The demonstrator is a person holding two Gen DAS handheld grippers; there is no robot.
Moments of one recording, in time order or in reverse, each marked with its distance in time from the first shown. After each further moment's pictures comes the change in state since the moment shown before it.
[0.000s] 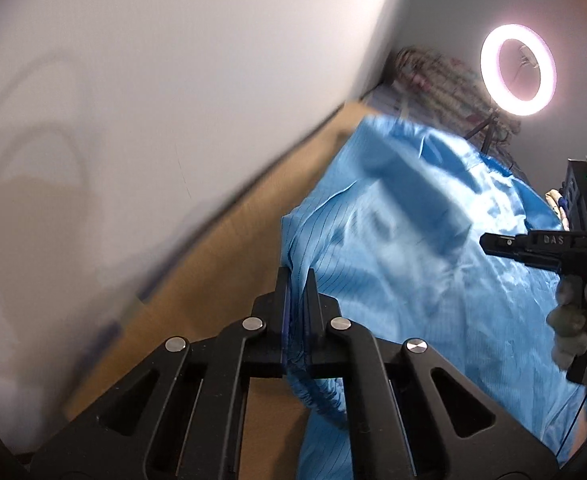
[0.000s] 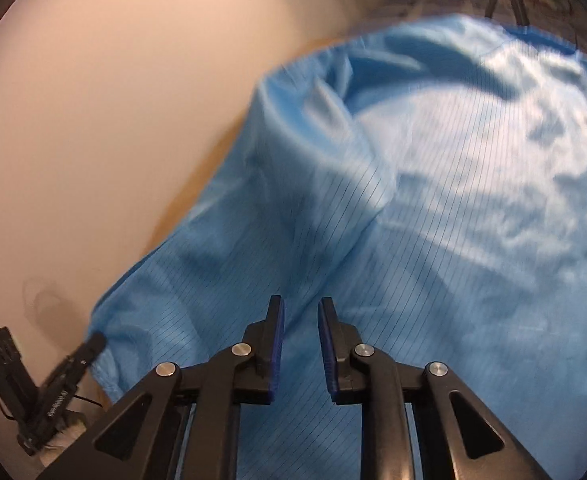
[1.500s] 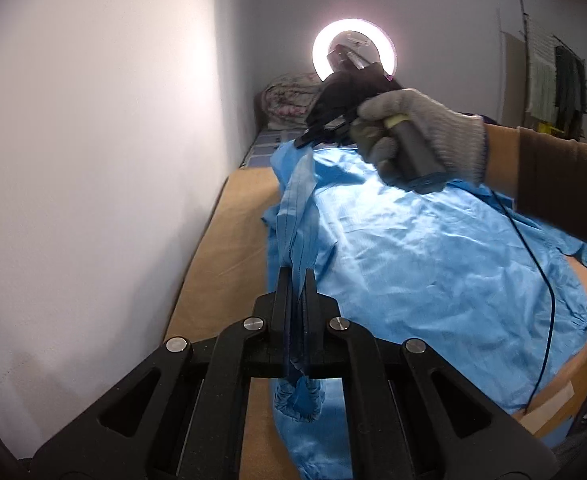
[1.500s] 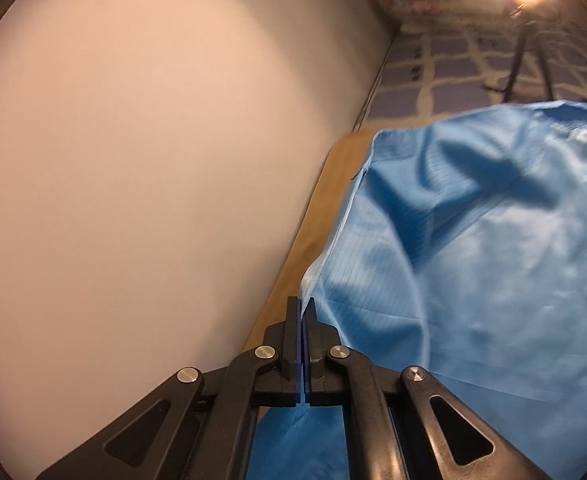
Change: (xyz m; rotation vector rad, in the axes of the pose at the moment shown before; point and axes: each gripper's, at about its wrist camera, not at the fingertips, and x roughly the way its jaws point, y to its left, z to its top) left arm -0.119 -0.074 -0.017 0.500 -0.172 -0.218; right arm -0.032 0.047 0.122 0.154 -0.166 0.086
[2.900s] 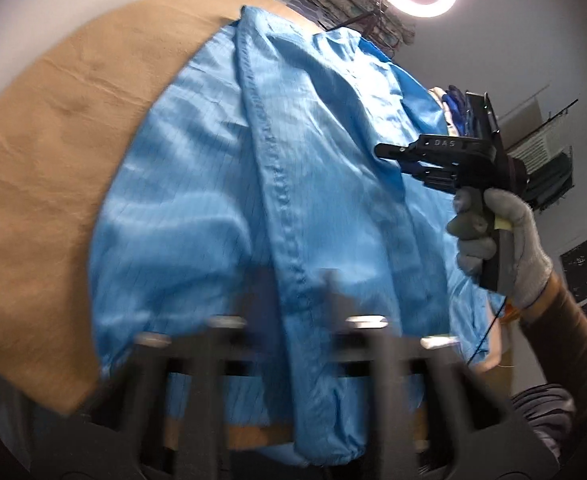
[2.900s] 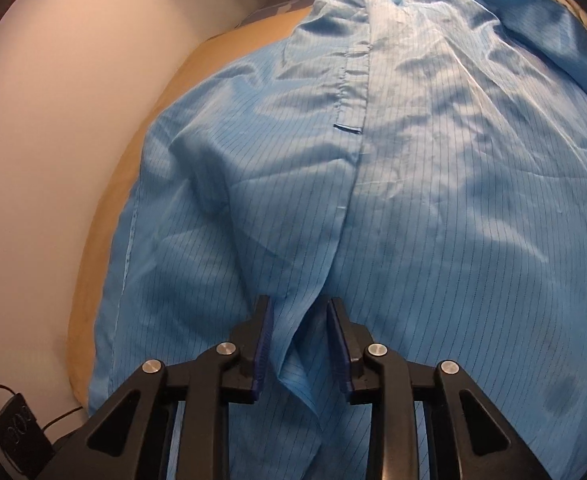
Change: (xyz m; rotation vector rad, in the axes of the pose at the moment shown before) left arm 0.089 0.000 -0.104 -0.564 0.445 -0.386; right arm -0.055 -0.149 -0.163 0.061 0.190 -0.234
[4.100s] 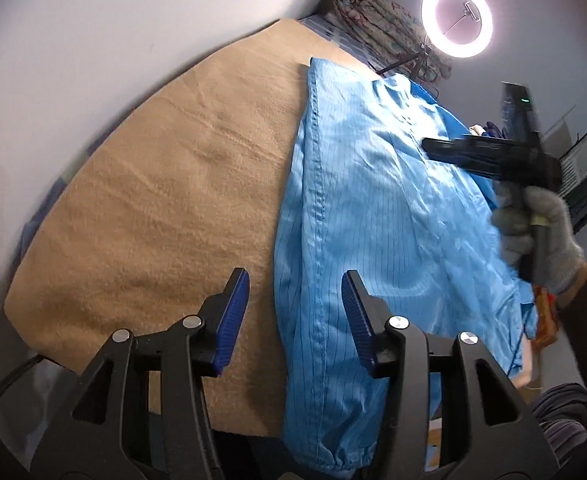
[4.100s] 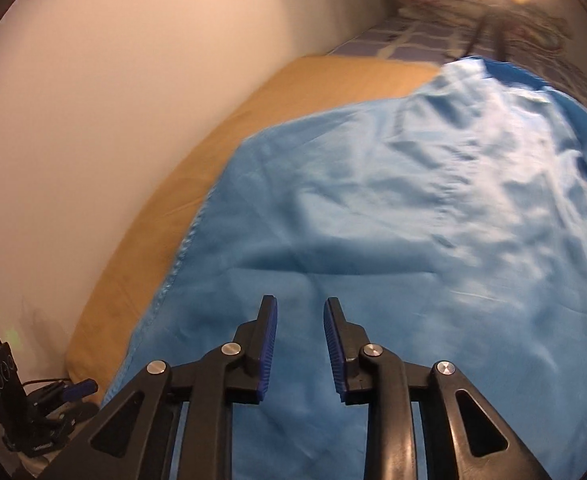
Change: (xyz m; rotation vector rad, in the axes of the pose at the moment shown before) left arm -0.062 0.058 0.004 -0.042 -0.118 0.148; right arm 0.016 0.111 0.034 -0.311 -0.052 -0.011
